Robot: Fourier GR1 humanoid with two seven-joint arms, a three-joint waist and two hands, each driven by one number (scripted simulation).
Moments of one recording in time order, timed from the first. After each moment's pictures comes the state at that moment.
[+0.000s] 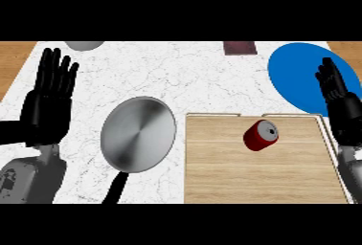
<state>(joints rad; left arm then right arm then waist) -0.27 0.27 -0.03 -1.60 0.41 0.25 -0.07 -0.25 -0.52 0.11 -1.46 -0.19 -0.25 -0.06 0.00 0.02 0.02</state>
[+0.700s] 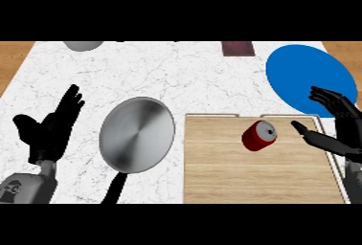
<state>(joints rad) -0.15 0.40 -0.12 -1.43 0.27 0.19 0.09 -0.16 -0.47 0.00 -1.29 -0.27 -0.09 -0.40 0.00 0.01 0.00</state>
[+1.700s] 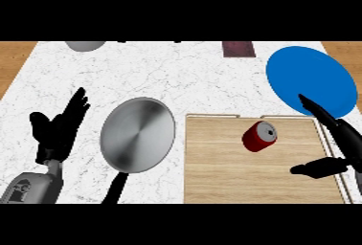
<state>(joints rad) -0.16 0.34 -0.10 -1.41 0.19 0.16 0.14 -0.10 -0.60 0.13 -1.41 0.02 0.09 -0.21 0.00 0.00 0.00</state>
